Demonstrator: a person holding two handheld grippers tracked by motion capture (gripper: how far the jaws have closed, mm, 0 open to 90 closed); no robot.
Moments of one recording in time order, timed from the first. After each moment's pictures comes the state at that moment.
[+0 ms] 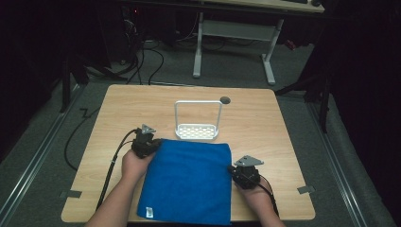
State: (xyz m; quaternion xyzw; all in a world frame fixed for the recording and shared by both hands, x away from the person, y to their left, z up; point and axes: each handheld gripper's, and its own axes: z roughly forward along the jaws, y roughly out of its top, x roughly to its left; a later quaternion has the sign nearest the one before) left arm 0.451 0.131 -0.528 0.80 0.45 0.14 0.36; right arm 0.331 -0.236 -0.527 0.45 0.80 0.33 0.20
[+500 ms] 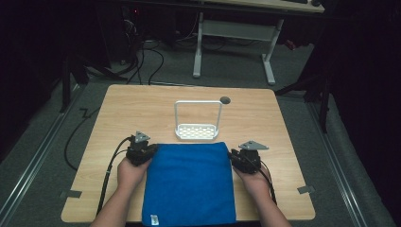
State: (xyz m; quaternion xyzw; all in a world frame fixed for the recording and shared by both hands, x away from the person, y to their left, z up) left arm 0.430 0.143 -0.533 0.79 0.45 0.15 0.38; right arm 0.374 -0.242 -0.510 0.51 0.75 0.37 0.20
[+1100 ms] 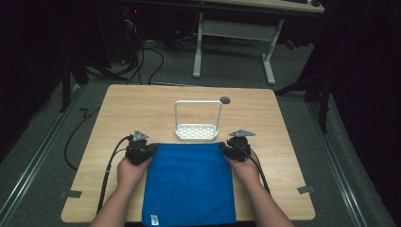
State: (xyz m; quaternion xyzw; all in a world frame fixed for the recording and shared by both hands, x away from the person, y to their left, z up) left arm 0.434 0.148 -0.534 0.78 0.46 0.13 0.39; right arm 0.423 -0.221 -0.520 0.52 0.76 0.33 0.21
